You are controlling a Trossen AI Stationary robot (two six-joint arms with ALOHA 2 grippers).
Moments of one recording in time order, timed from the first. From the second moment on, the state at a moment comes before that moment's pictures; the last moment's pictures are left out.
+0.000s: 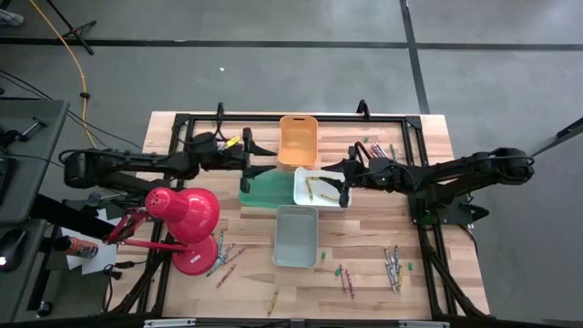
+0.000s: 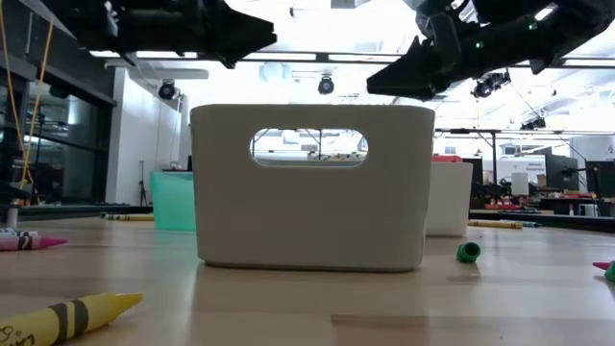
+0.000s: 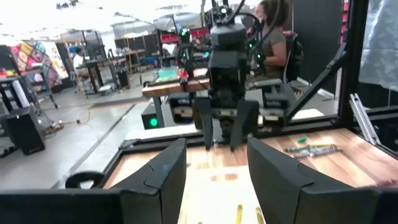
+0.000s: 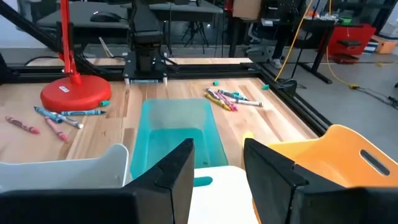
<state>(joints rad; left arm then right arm) 0.26 1.15 0.54 0.64 0.25 0.14 -0.04 1.18 0.50 0.48 0.17 -0.03</state>
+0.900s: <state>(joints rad) 0.26 1.10 0.54 0.57 0.24 0.19 -0.63 1.31 0.71 -0.82 0.18 0.37</state>
